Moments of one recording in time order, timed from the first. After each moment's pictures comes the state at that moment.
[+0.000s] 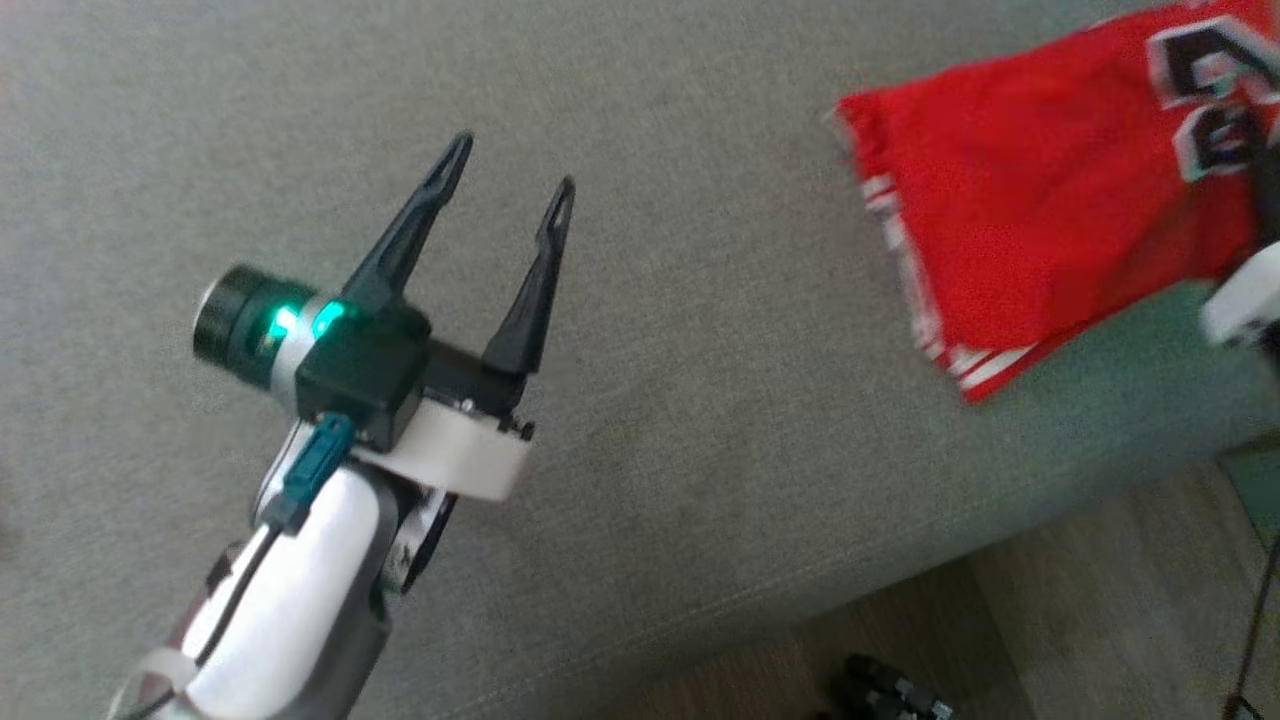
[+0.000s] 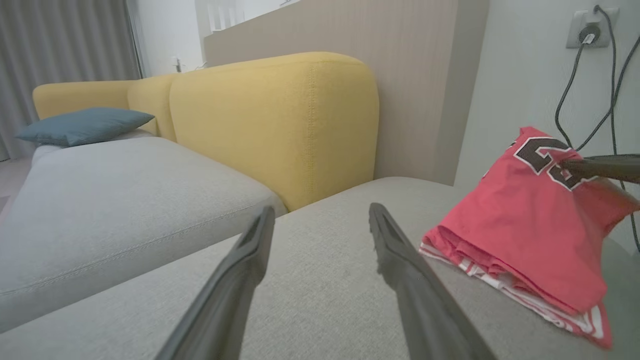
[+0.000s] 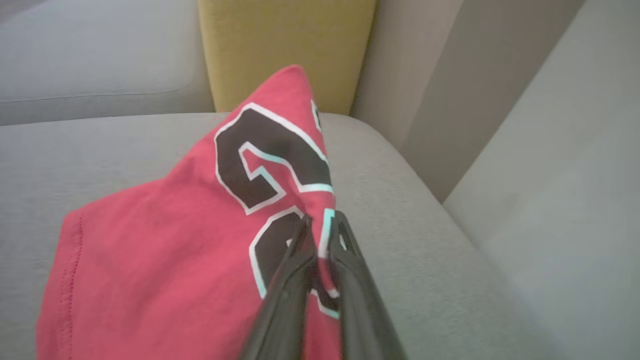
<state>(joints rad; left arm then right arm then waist) -0.38 0.25 -0.51 -0.09 -0.14 0.11 -0.17 -0.51 -0.40 0.02 0.41 0.33 0.12 0.11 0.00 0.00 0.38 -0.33</state>
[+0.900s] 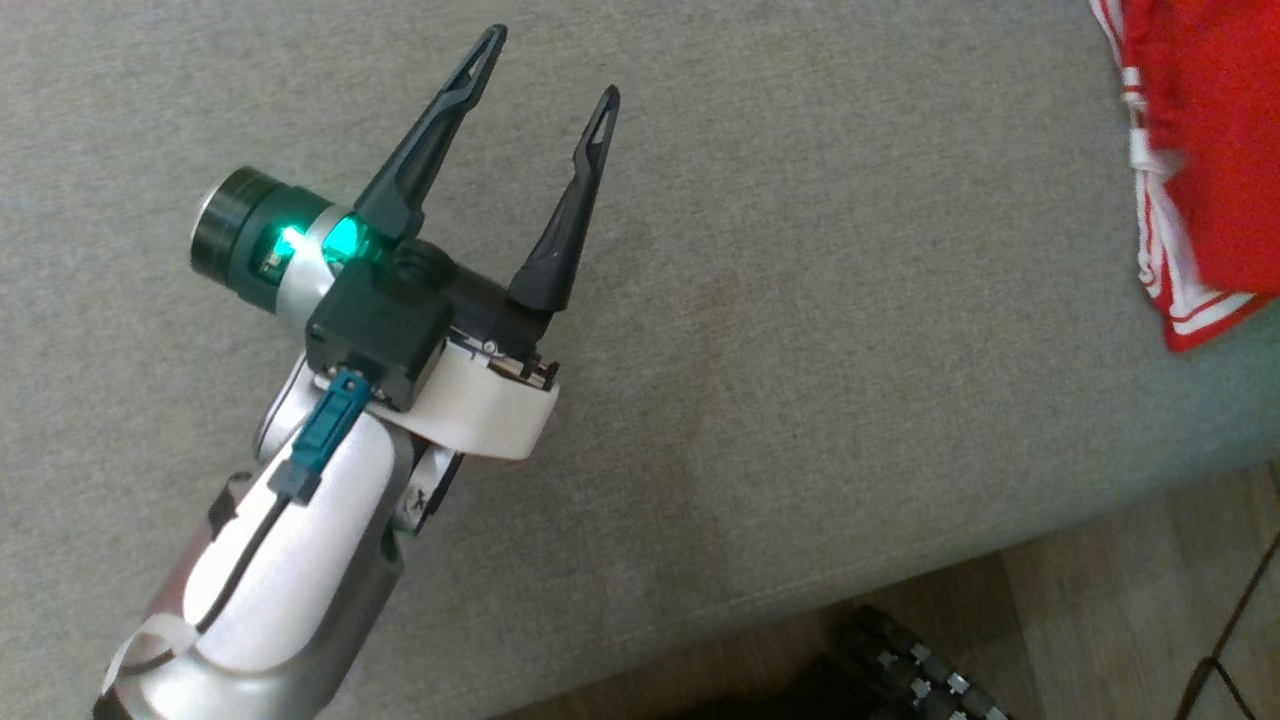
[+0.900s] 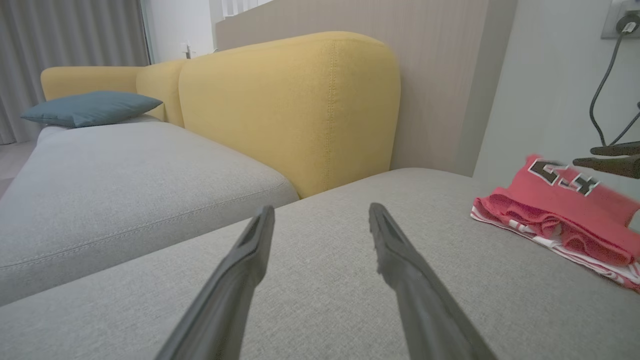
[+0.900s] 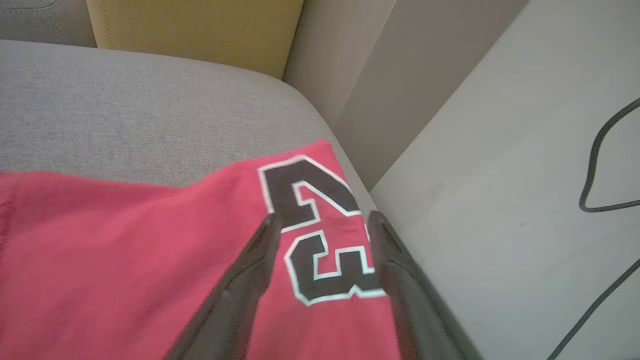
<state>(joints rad) -0.53 0.24 -0.55 -0.10 -0.11 0.09 -0.19 -0.66 -0.49 -0.22 0.61 0.14 0.12 0.07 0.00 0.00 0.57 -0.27</state>
